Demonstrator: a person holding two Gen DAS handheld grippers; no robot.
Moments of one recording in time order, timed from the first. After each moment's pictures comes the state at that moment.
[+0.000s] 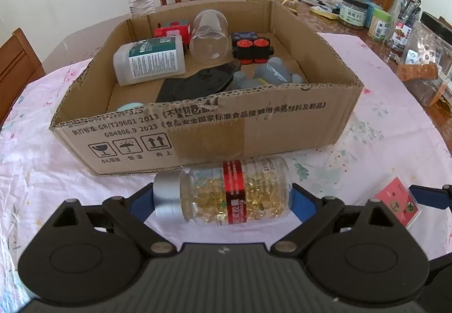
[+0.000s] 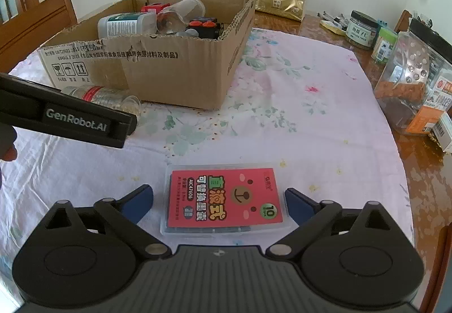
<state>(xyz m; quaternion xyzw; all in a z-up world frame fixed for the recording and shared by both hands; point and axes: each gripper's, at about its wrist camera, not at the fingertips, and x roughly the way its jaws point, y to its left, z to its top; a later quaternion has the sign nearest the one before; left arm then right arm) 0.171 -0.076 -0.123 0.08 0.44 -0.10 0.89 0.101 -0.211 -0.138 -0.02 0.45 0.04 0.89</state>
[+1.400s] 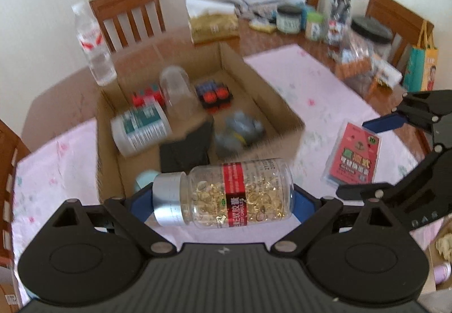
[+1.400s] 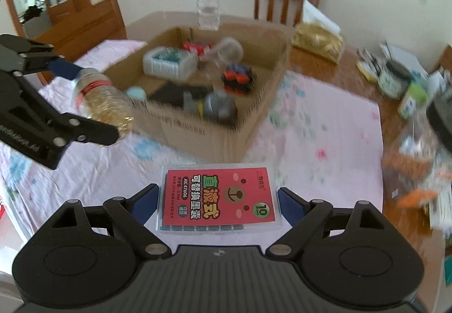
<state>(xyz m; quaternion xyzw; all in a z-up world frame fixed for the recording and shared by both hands) 0.177 -0.052 -0.021 0.16 0.42 -0.23 0.86 0.132 -0.229 -0.047 -0.05 0.45 0.15 0.88</state>
